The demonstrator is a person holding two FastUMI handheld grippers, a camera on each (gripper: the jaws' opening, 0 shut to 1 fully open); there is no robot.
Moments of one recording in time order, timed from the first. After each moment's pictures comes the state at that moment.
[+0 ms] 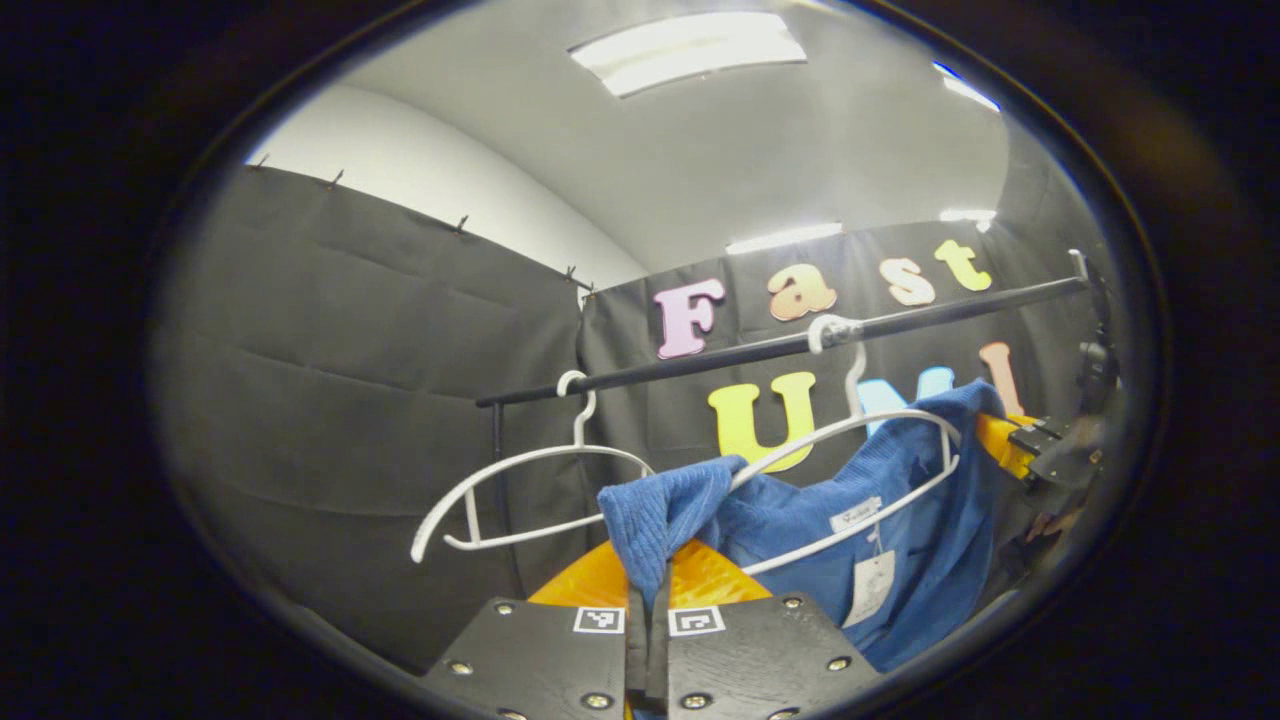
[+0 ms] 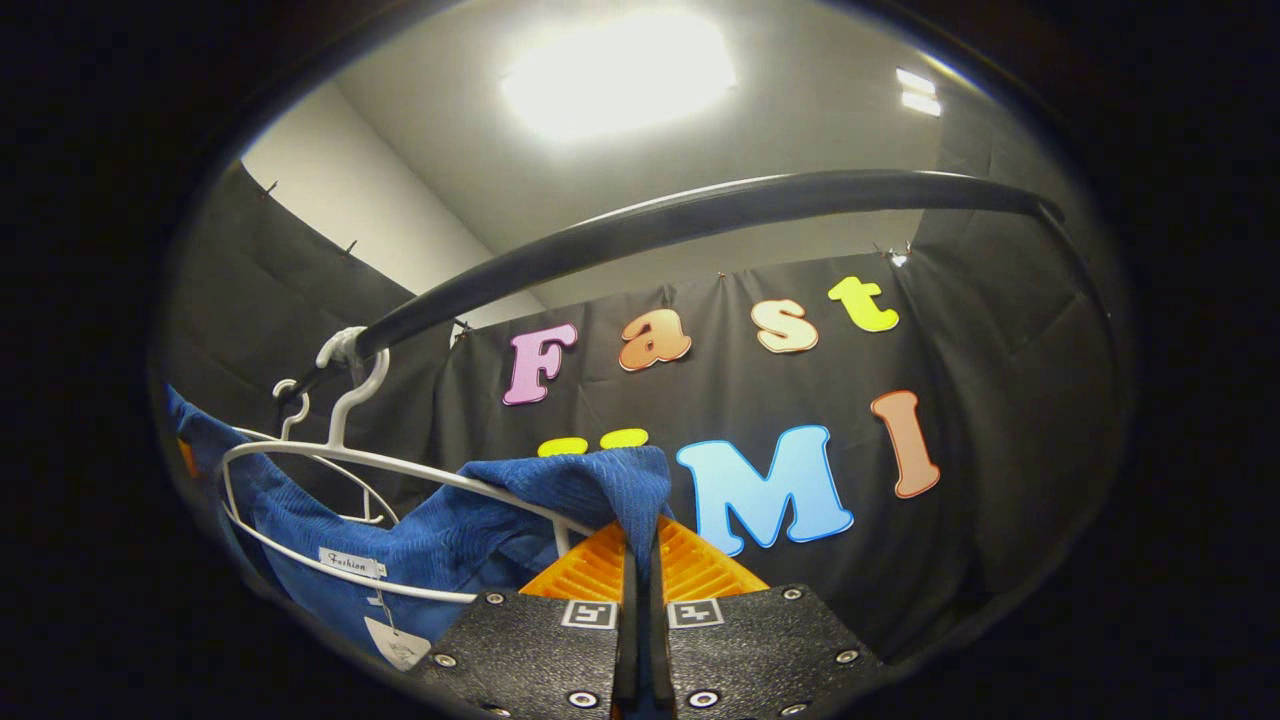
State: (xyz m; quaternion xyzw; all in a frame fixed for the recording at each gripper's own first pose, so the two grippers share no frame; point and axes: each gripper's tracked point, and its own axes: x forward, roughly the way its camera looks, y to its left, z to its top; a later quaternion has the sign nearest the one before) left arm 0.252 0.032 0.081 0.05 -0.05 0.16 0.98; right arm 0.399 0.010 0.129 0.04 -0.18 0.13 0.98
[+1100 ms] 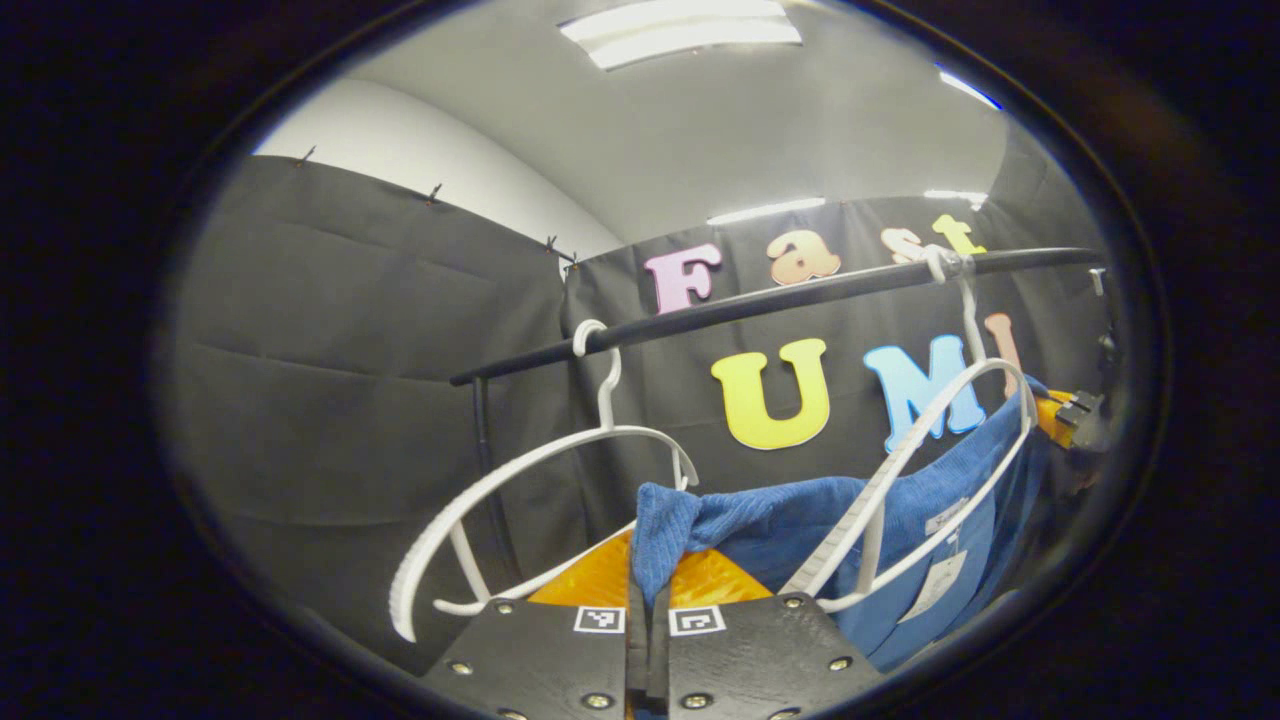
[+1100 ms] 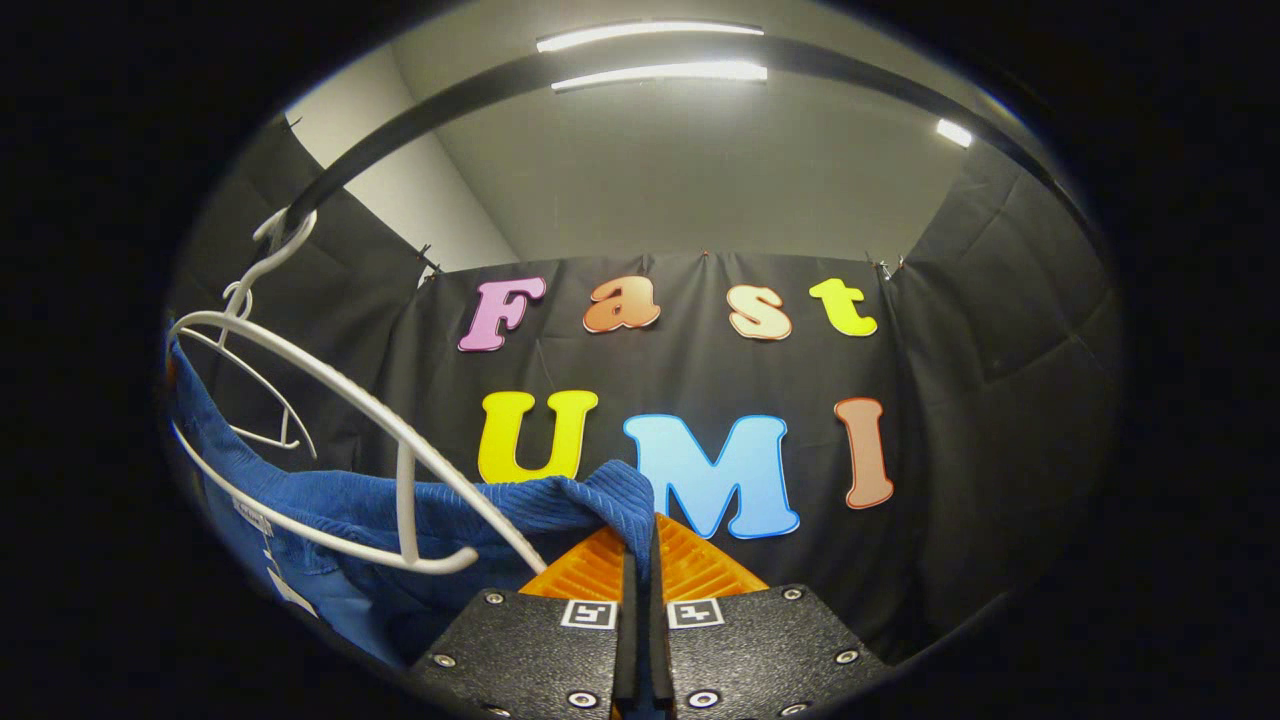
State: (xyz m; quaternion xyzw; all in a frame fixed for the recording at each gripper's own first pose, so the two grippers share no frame) left arm 0.334 0.110 0.045 0.06 -0.01 0.11 0.99; right arm 0.468 -0.030 0.080 -0.03 -0.13 0.07 0.99
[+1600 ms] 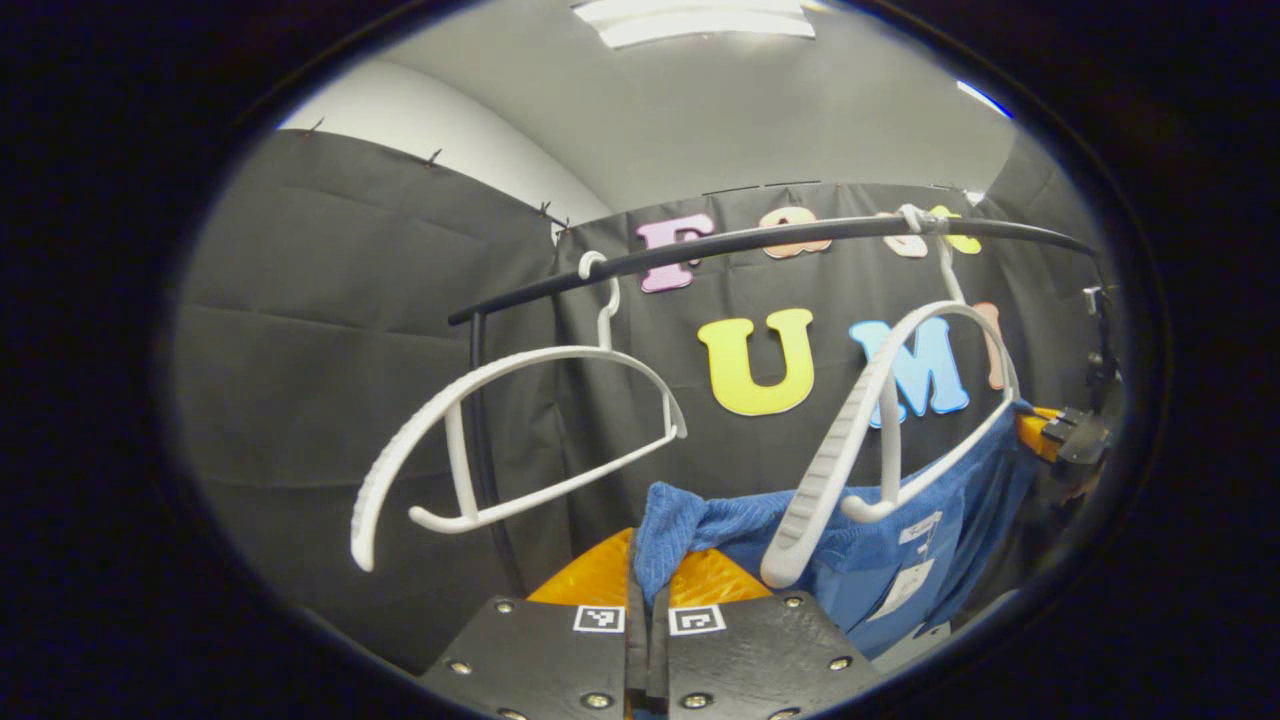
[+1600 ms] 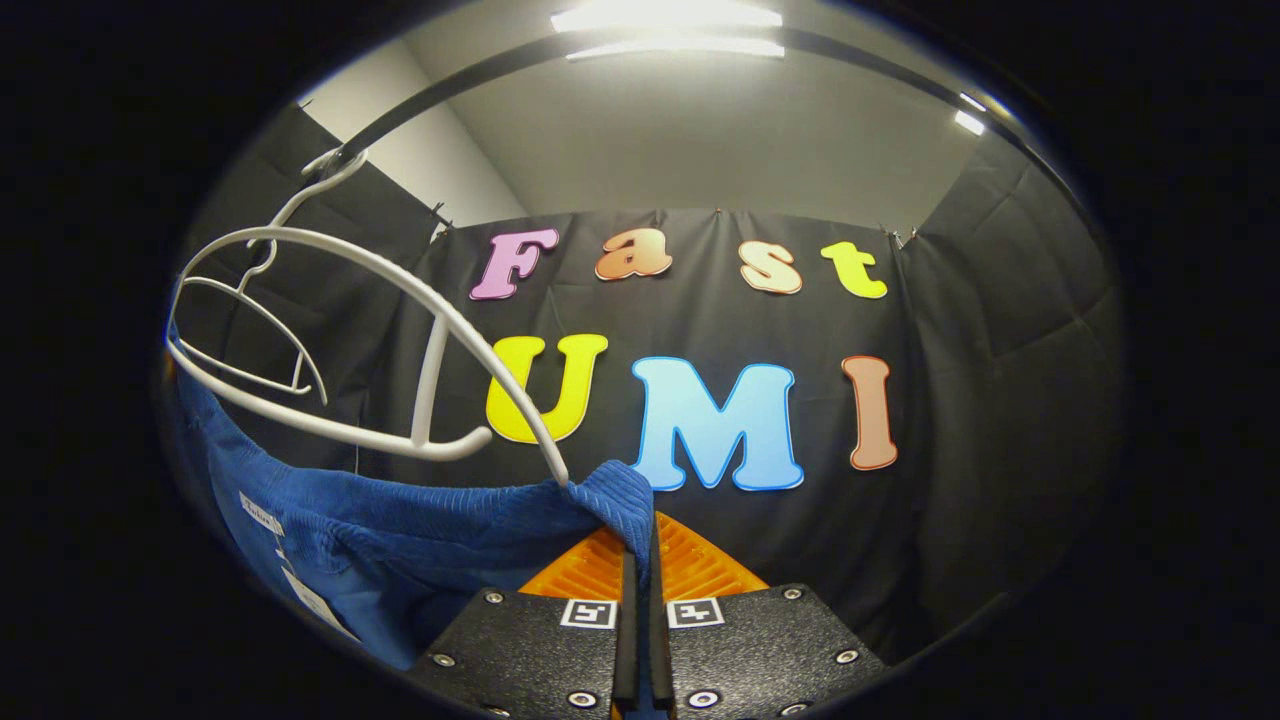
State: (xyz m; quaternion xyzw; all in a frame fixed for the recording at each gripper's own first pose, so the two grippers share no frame) left arm 0.311 0.113 -0.012 0.03 0.04 0.10 0.99; right arm 0.448 -0.027 0.018 -0.05 -0.07 0.08 0.99
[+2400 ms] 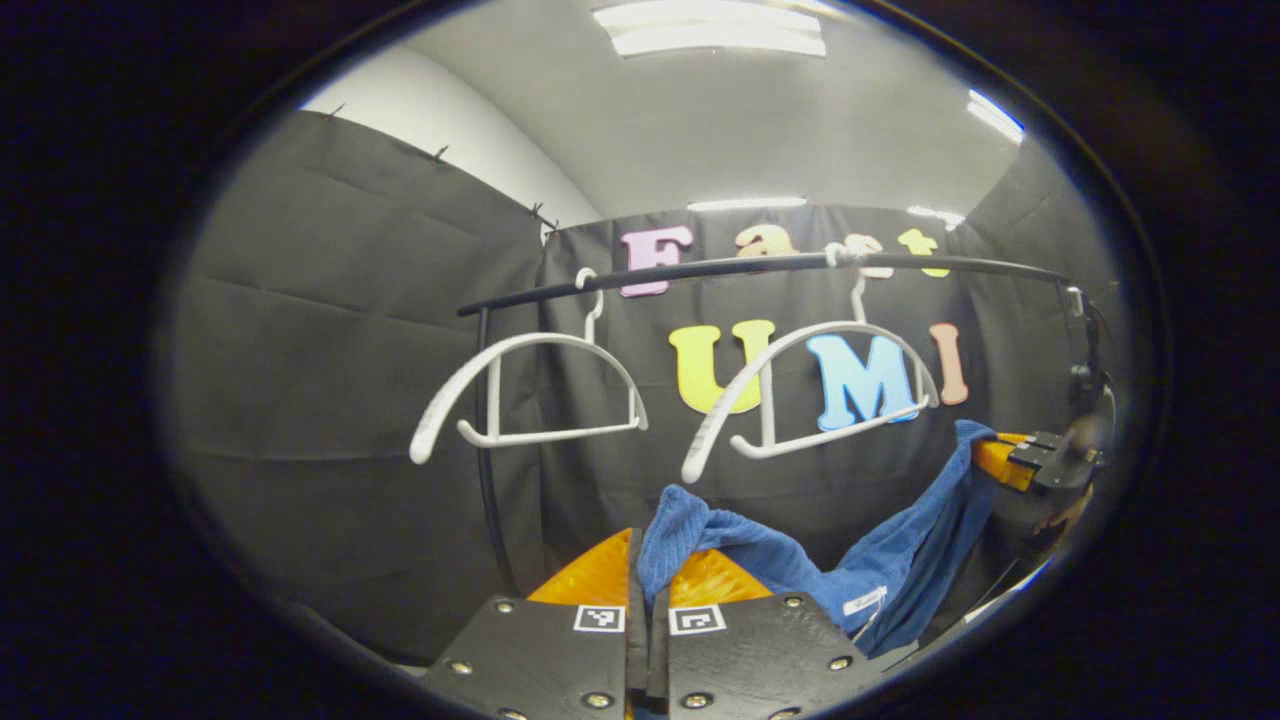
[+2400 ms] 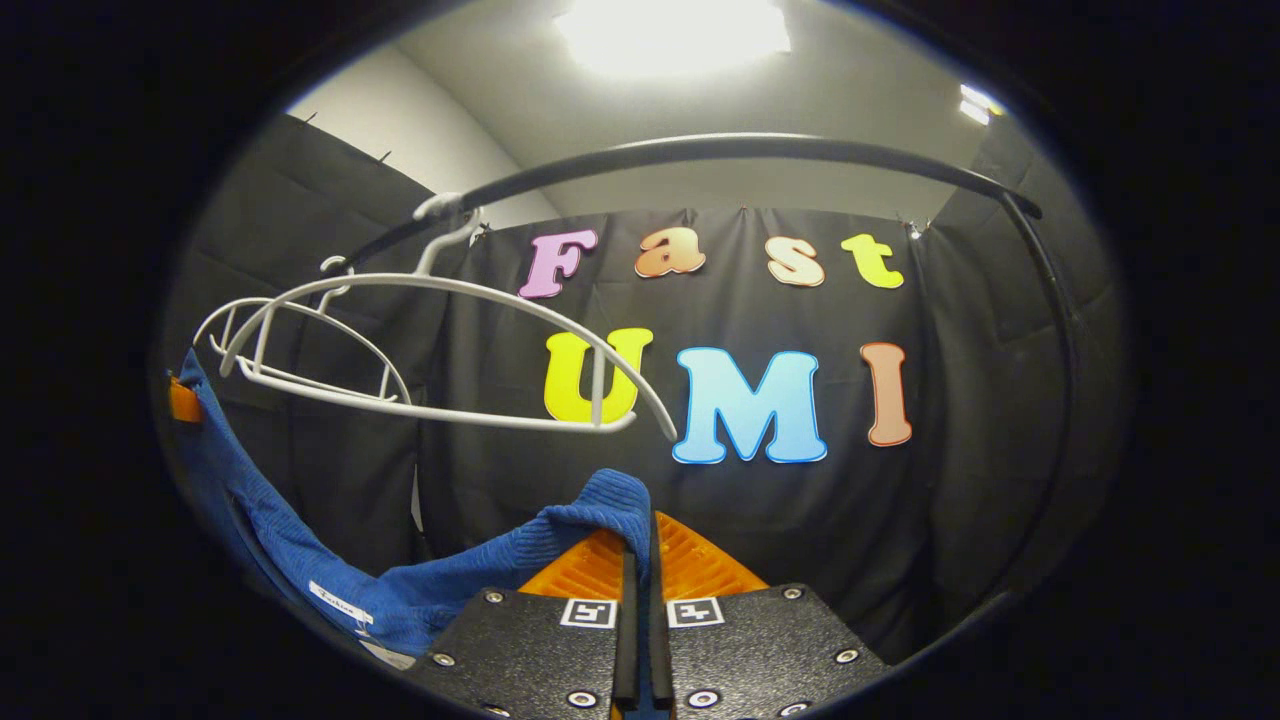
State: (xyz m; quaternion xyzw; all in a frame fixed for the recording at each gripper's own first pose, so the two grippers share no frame) left arm 0.216 0.071 0.000 0.00 0.02 0.04 1.00; right arm 0.317 0.012 0.032 -0.04 -0.06 0.13 0.99
